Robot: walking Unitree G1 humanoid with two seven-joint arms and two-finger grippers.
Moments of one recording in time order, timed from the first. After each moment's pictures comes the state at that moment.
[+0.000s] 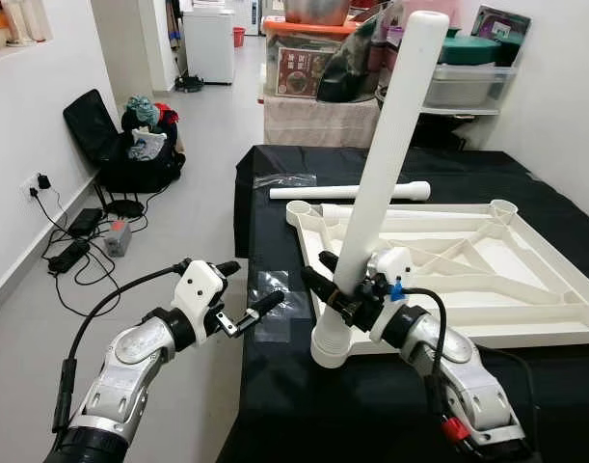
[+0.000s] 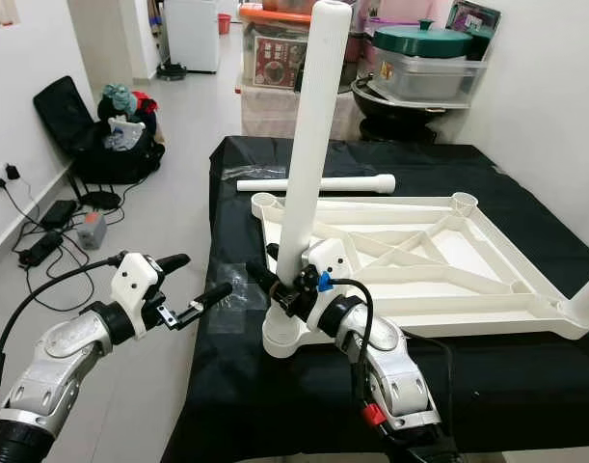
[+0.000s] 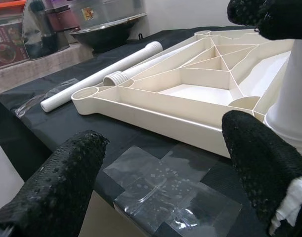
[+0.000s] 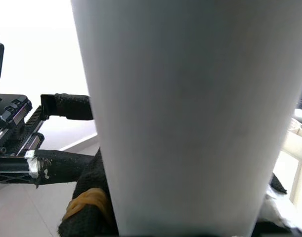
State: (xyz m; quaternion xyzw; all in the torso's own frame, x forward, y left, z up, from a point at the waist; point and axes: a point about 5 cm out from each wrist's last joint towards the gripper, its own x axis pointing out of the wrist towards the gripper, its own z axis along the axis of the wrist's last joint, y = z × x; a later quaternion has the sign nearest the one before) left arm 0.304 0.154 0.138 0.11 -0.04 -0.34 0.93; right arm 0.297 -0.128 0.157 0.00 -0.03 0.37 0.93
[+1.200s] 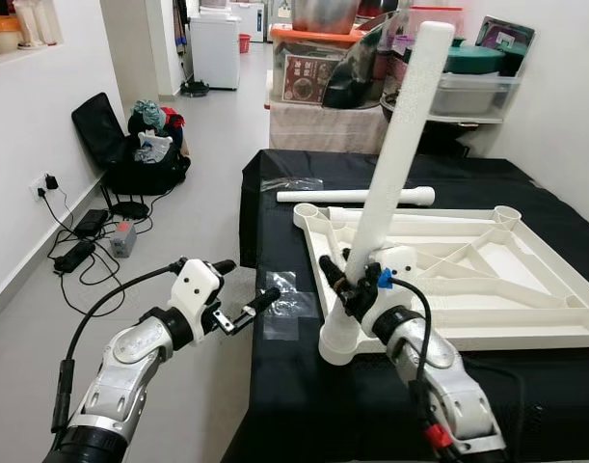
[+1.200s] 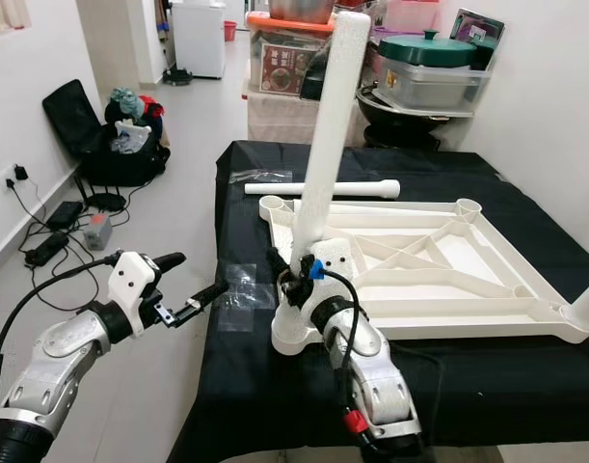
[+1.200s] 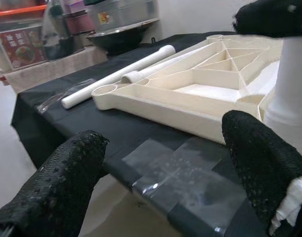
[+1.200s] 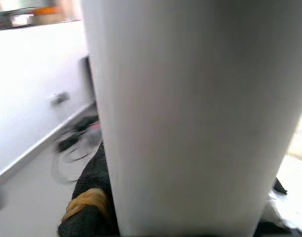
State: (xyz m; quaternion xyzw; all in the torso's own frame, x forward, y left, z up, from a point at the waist) left arm 0.306 0.159 0.137 0.11 -0.04 -0.32 0.94; right arm 0.305 -0.137 0.149 0.04 0.00 0.10 0.99
